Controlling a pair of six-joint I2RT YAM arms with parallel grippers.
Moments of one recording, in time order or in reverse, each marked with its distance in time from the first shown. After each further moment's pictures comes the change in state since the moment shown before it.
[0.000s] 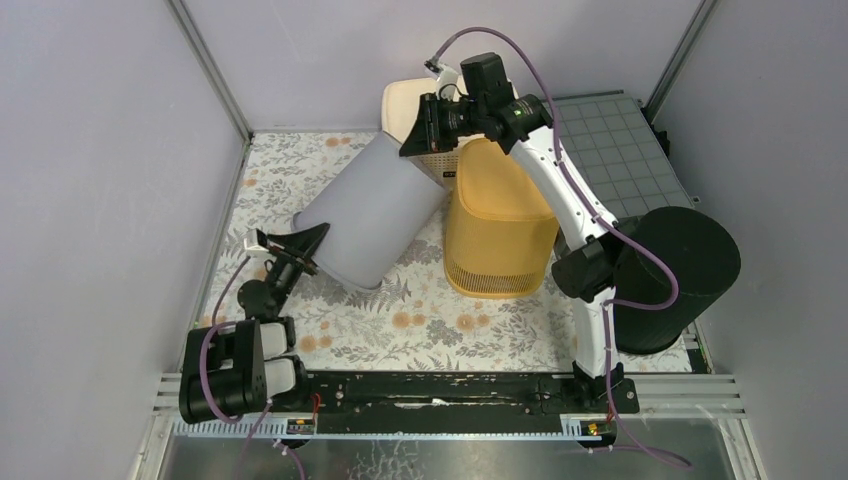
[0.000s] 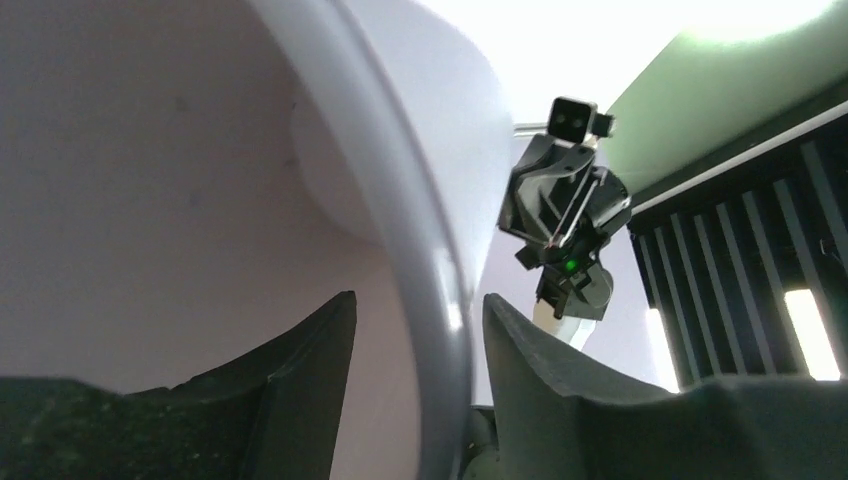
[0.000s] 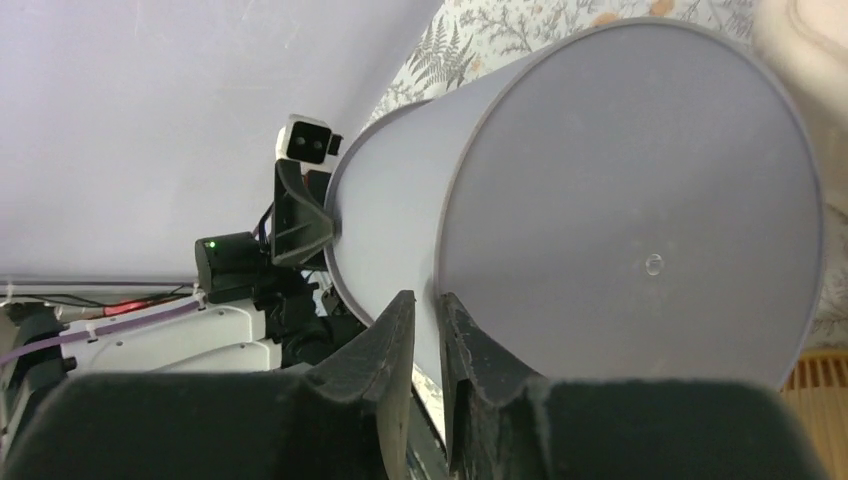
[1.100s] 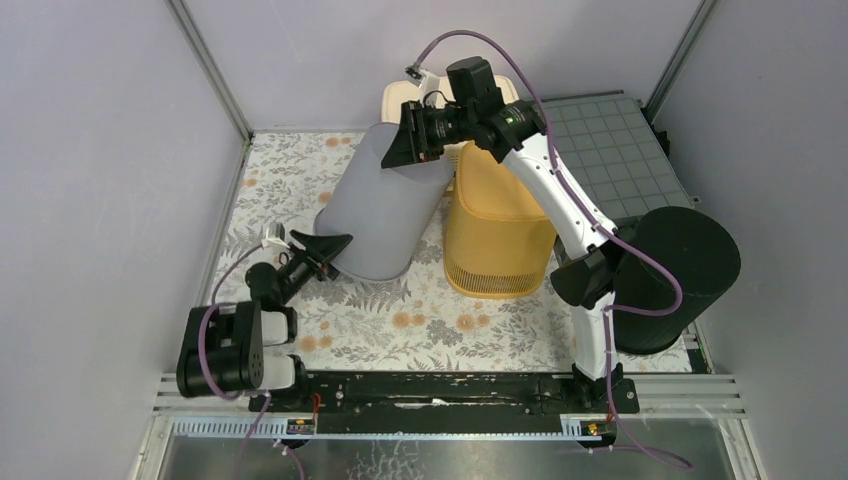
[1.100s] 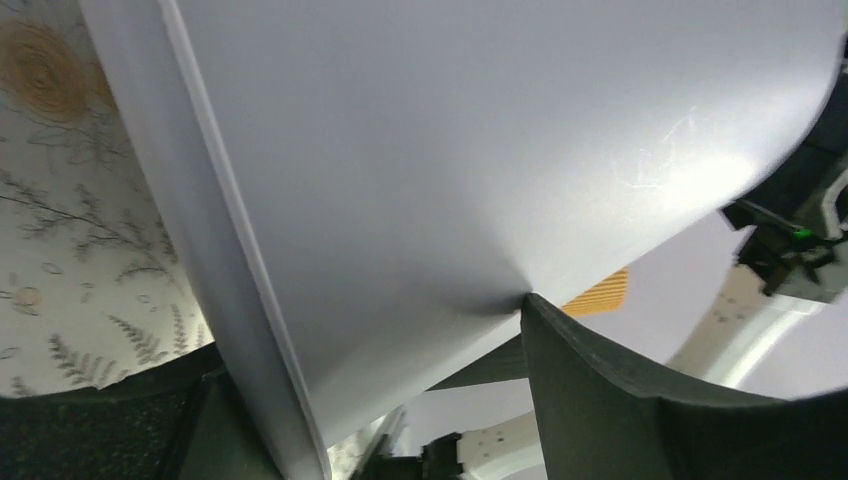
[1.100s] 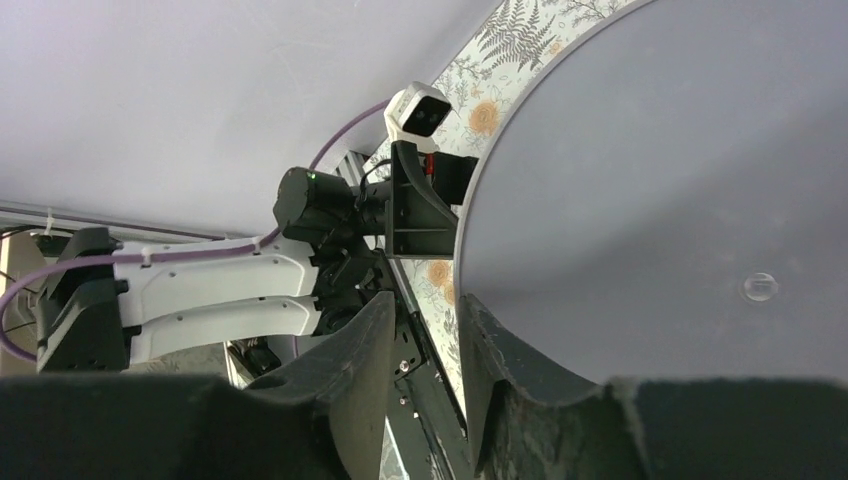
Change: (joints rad) left arm -0.056 0.193 0.044 -0.099 0.185 0.332; right arm 0.074 -0.037 -0.010 0.024 -0.055 -0.008
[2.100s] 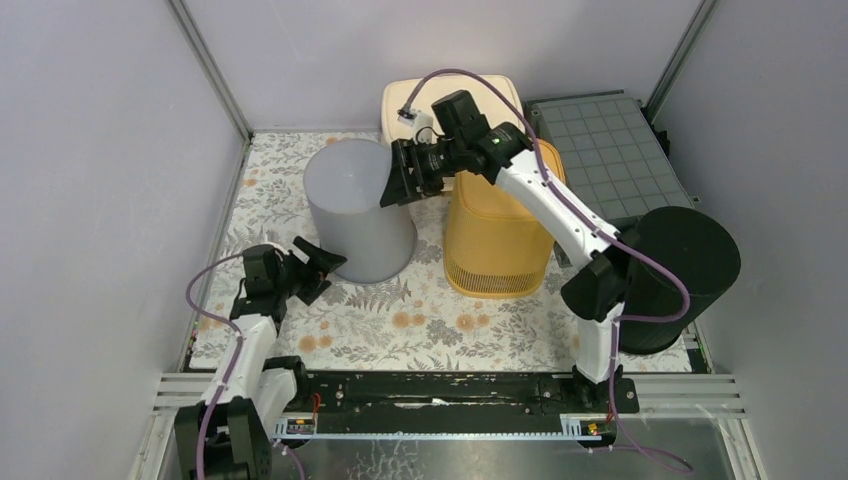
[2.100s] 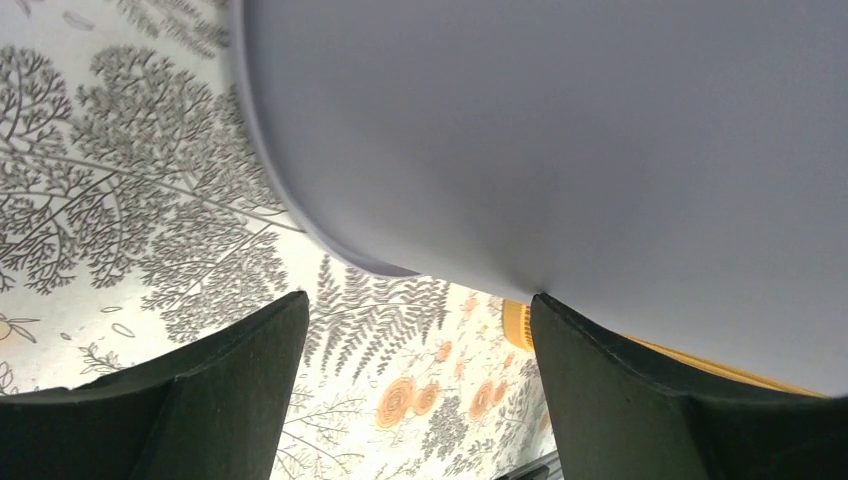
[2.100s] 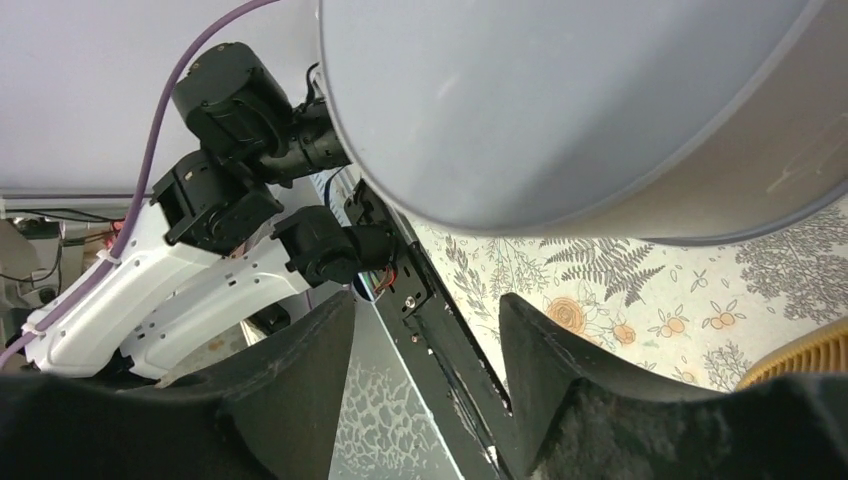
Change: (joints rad) left arm -0.016 -0.515 0.262 -1.549 -0.296 0.635; right arm 0.059 -0.081 -0.271 -0.024 0.053 0.013
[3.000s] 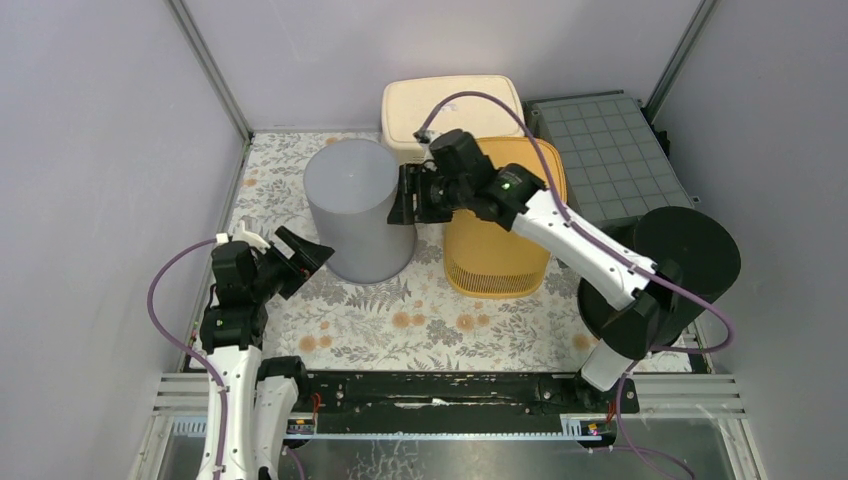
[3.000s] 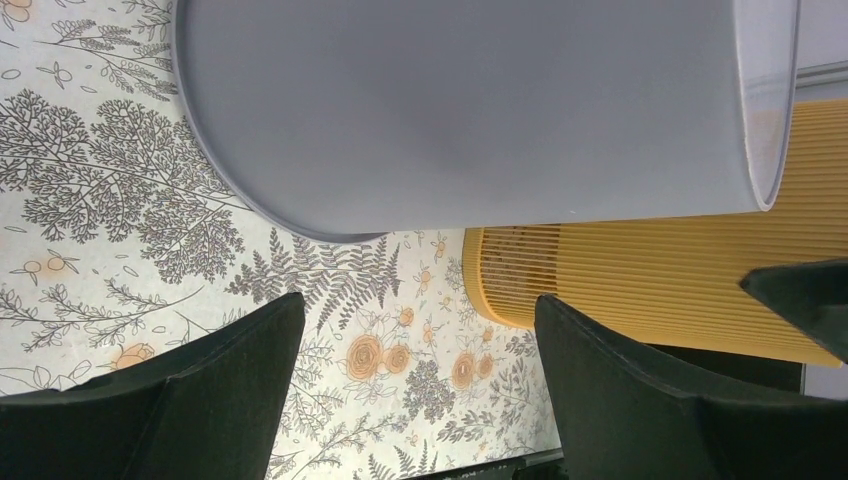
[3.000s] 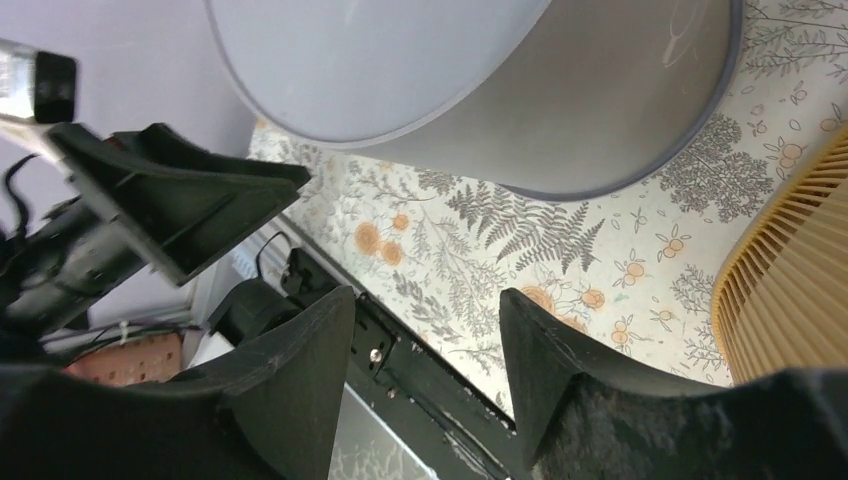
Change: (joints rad) left arm -0.003 -0.314 0.337 -0.500 -0.063 0.148; right arm 0.123 -0.322 -0.369 0.136 0.465 0.190
